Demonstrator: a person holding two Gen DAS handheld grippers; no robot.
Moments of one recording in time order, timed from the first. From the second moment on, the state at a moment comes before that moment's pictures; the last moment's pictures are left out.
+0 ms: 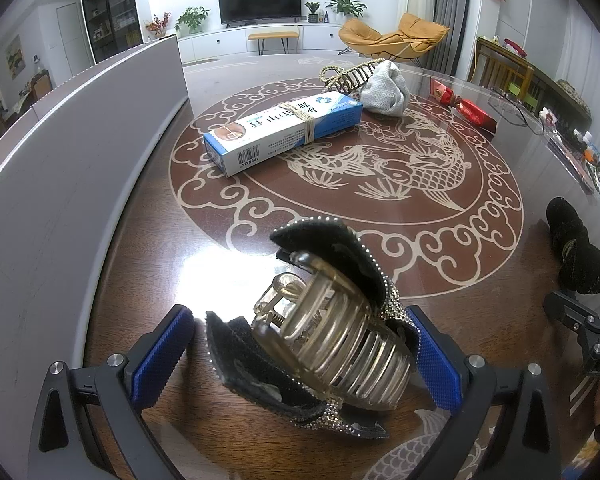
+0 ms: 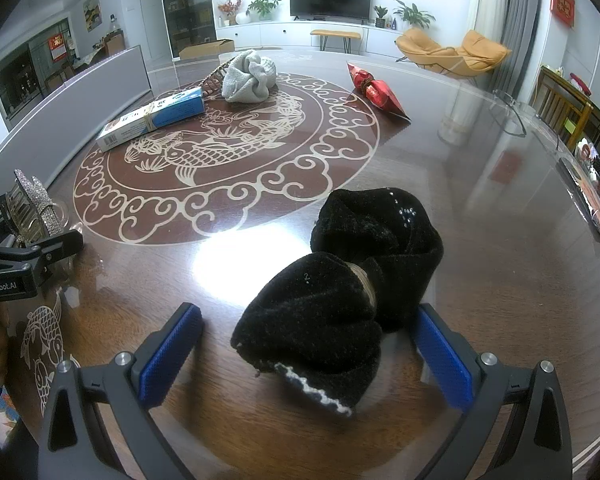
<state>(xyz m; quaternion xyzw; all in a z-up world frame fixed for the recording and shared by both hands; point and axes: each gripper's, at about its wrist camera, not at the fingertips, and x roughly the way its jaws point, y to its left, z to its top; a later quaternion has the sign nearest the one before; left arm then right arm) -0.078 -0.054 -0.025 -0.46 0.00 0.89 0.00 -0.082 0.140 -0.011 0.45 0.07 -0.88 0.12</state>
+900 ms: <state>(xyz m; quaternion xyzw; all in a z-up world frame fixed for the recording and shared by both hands) -0.029 -0.063 -0.016 -0.43 -0.01 0.90 0.02 -0.093 0.163 0.000 0.47 -0.05 -0.86 0.17</state>
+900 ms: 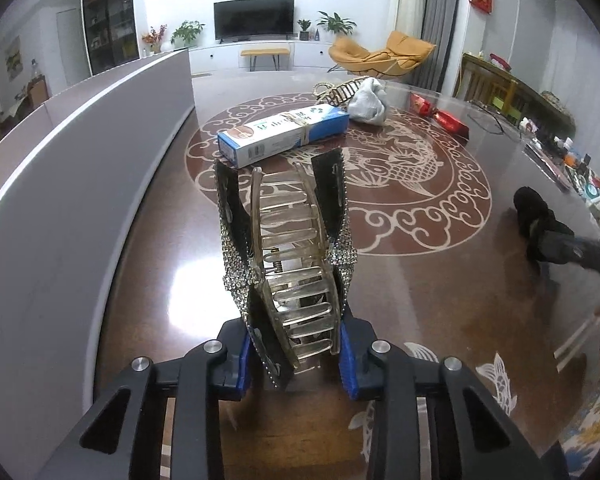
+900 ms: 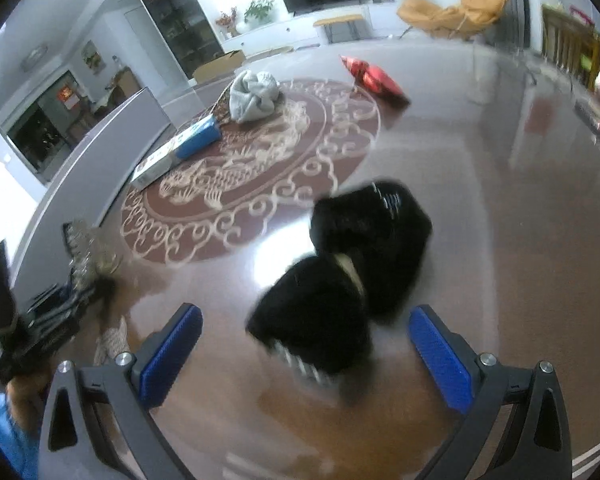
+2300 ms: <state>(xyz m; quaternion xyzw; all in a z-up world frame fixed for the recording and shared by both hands) 0.017 -0.318 0.055 -0.49 -0.13 0.85 -0.14 -0.096 -0.252 0.088 0.43 0.10 -0.78 0.44</state>
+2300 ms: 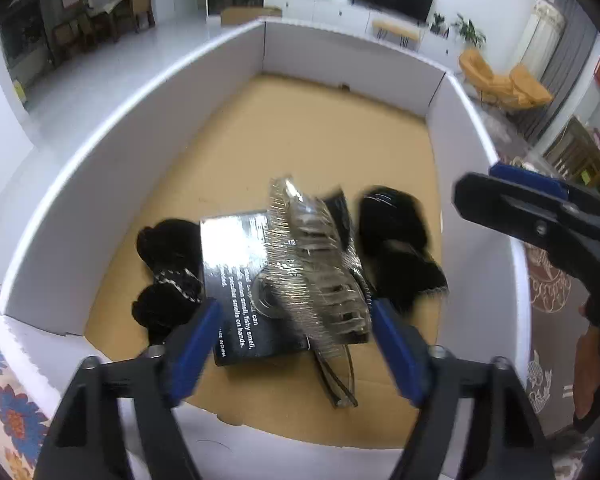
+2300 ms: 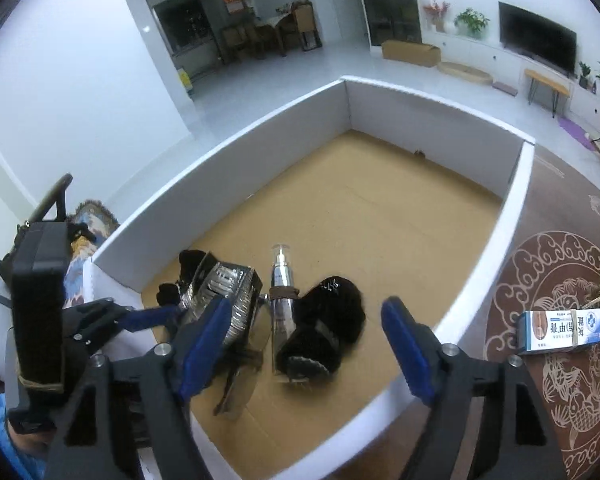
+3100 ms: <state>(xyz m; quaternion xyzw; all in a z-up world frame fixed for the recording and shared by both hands) 0.013 -0.184 0.124 -0.40 0.01 0.91 -0.12 -0.115 0.021 0.026 0.43 0.08 -0.87 0.24</state>
